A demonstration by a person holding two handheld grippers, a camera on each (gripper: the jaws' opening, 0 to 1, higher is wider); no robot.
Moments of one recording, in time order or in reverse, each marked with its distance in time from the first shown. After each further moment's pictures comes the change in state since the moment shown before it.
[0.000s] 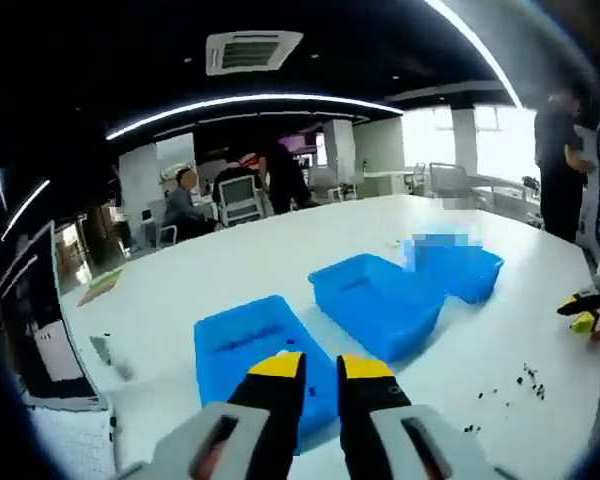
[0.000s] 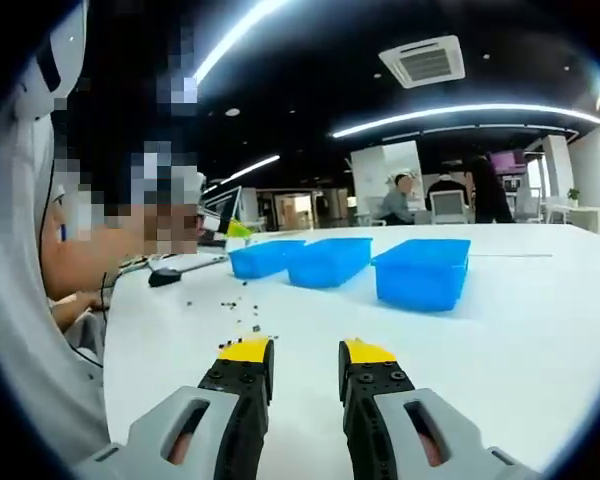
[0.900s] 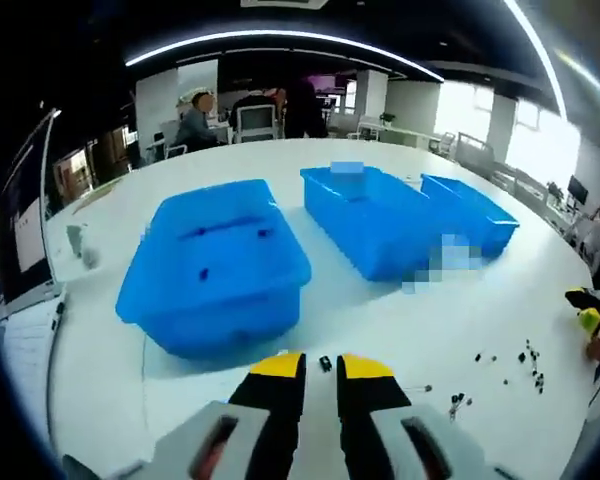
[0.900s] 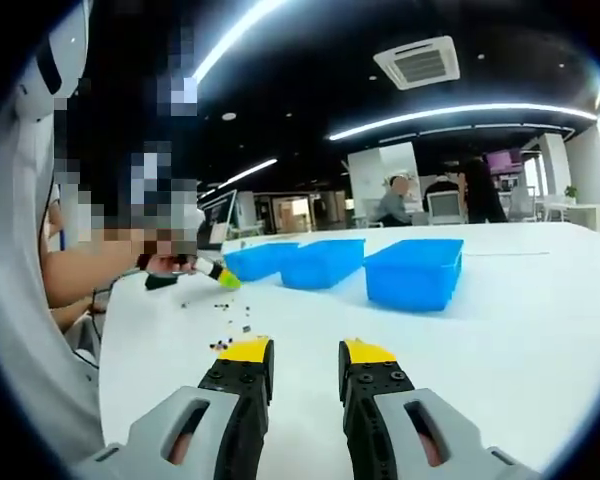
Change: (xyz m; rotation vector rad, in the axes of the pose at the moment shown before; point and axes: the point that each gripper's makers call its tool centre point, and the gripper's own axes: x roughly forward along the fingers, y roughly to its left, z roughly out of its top) left arm 0.027 -0.036 -0.086 -0.247 0.195 0.005; right arm -0.003 -0.010 0.000 0.004 -0.011 -0.007
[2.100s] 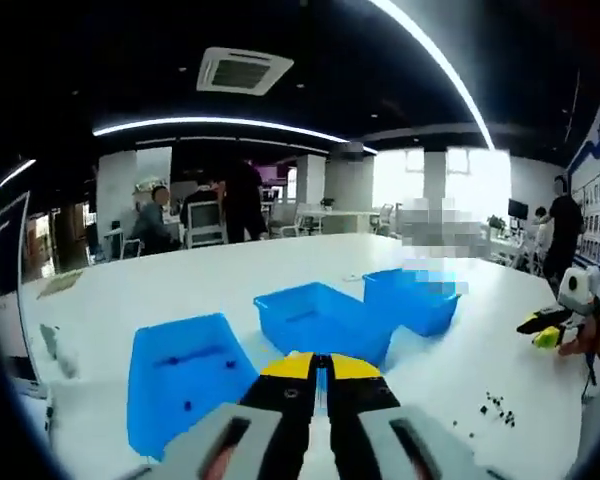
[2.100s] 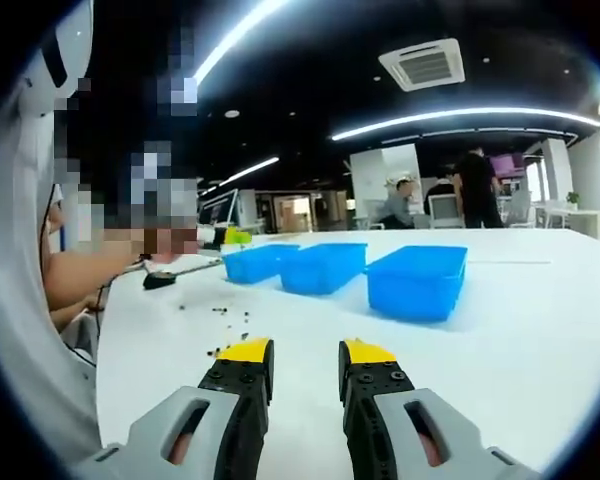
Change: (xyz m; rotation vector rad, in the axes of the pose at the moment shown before) left arm -0.039 -0.028 0.103 0.152 -0.483 -0.233; right arm 0.009 -0.001 0.009 -0.021 0.006 0.001
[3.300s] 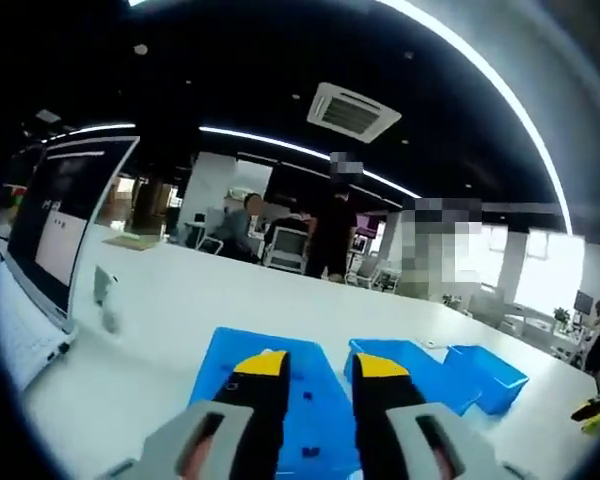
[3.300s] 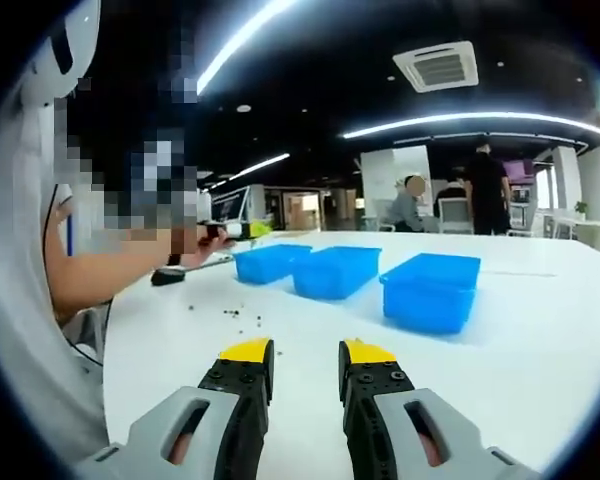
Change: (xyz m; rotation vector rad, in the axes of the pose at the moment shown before) left arm -0.005 0.087 -0.001 -0.270 -0.174 0.333; right arm 0.006 0.015 0.009 -0.039 0.013 0.037
